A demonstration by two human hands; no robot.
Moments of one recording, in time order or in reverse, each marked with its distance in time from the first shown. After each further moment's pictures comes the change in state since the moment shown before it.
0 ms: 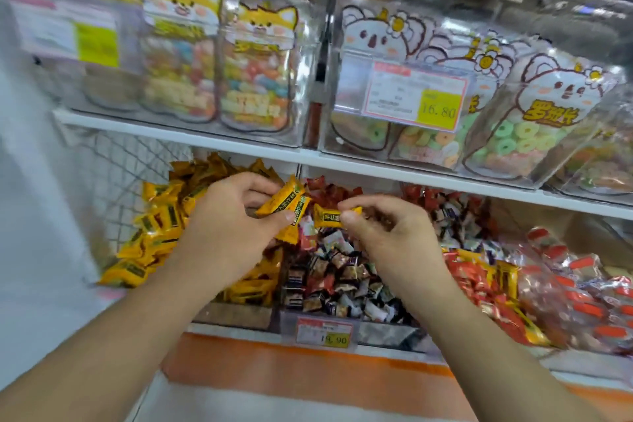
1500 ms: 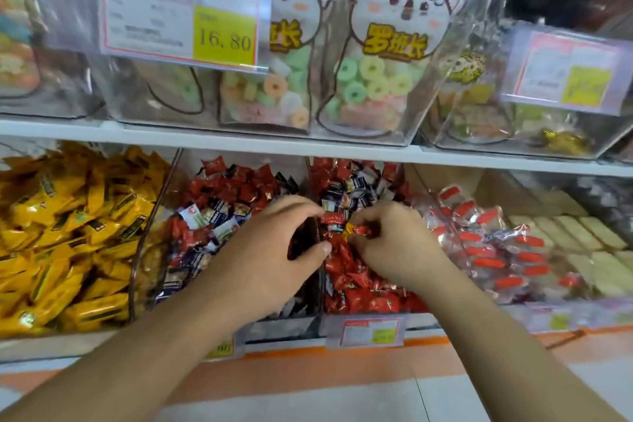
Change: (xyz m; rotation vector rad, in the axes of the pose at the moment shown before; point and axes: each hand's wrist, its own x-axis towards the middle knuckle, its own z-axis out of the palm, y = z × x) left_hand -0.008 0.024 0.164 0.351 -0.444 0.405; right_hand 0.009 0.097 -0.130 -0.757 -0.036 0.157
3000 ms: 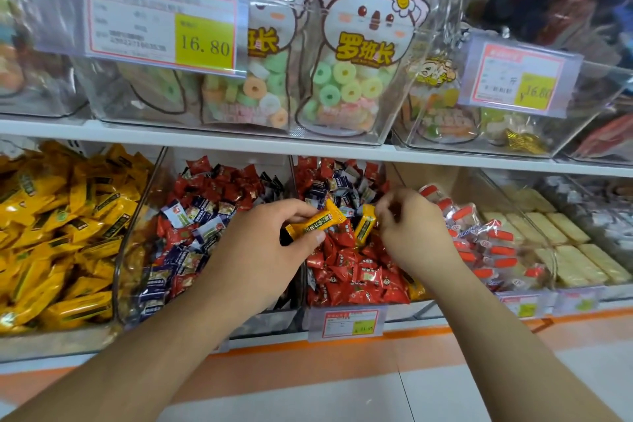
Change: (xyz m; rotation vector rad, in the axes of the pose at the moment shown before) left_hand -0.004 0.022 0.006 -0.220 0.129 -0.097; right_hand -0.008 0.028 -0.020 0.164 0.234 0.148
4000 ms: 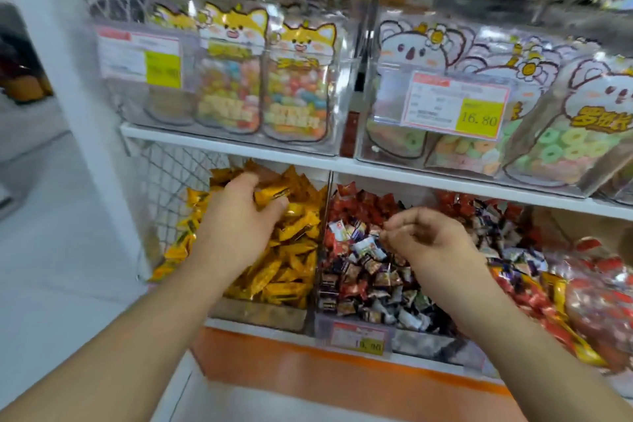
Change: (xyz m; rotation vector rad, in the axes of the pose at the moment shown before) left_hand -0.046 -0.094 -0.187 0.262 0.446 -0.310; right_hand -0.057 -0.161 0.070 0.535 -0.313 -0.095
